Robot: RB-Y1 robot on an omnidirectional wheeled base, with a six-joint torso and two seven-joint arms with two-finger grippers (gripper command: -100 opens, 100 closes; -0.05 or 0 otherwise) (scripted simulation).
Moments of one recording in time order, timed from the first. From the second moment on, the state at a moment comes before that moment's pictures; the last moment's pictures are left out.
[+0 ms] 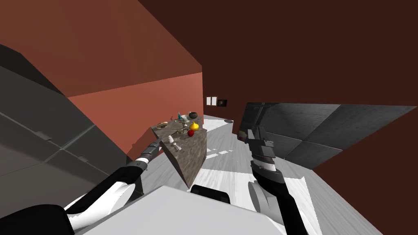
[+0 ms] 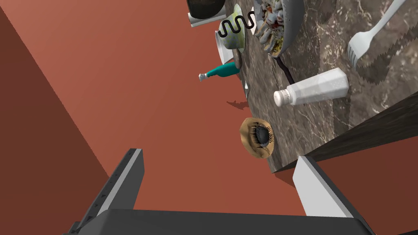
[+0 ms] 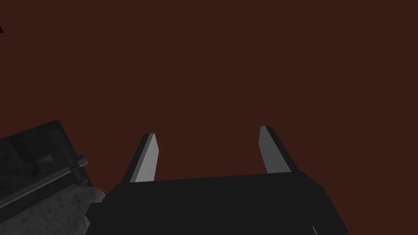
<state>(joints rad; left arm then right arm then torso) 0.76 0.27 0.40 -2.33 0.34 0.24 -0.10 0.47 -0.01 0.07 -2.36 0.07 -0.46 0.00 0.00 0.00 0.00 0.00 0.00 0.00</state>
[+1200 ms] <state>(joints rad) 0.89 0.35 0.50 -2.36 0.46 0.55 -0.17 0.47 -0.01 0.07 -2.36 0.07 -0.46 0.00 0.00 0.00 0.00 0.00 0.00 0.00</state>
